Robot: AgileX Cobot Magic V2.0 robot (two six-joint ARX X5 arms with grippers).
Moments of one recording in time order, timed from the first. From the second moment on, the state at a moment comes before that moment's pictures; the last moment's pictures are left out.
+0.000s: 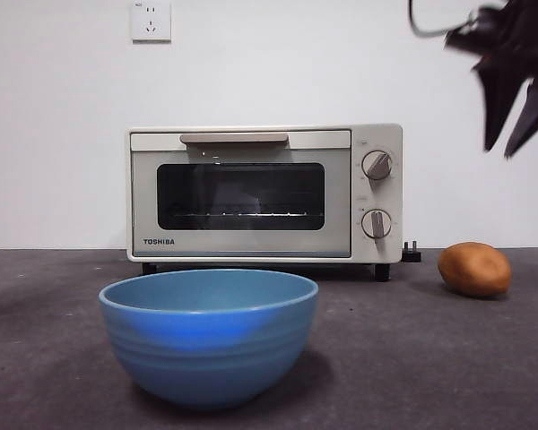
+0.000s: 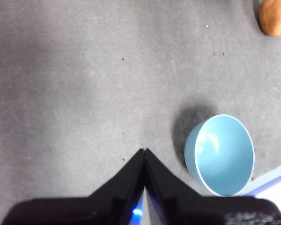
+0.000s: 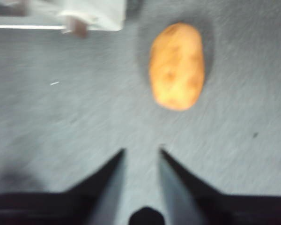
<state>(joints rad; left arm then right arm) 0.00 1.04 0.99 -1.00 0.48 -0.05 0.08 1.73 1.63 -1.14 -0.20 0.08</state>
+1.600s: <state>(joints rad) -0.01 1.05 0.99 -0.98 0.47 -0.05 0.08 2.10 1.68 -0.95 -0.12 0.03</state>
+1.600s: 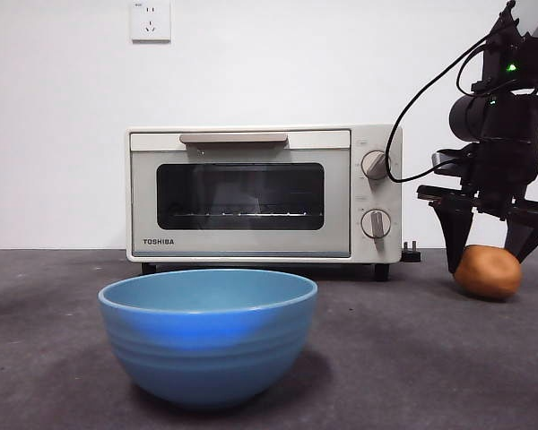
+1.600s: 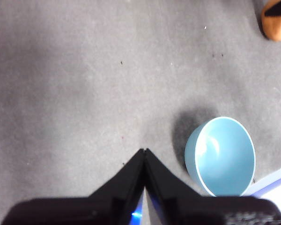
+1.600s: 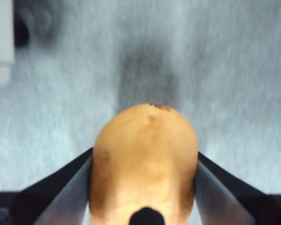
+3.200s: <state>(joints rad) -0.01 1.05 0.99 -0.95 0.47 -0.05 0.94 1.72 1.82 -1.33 -0.26 -0.05</state>
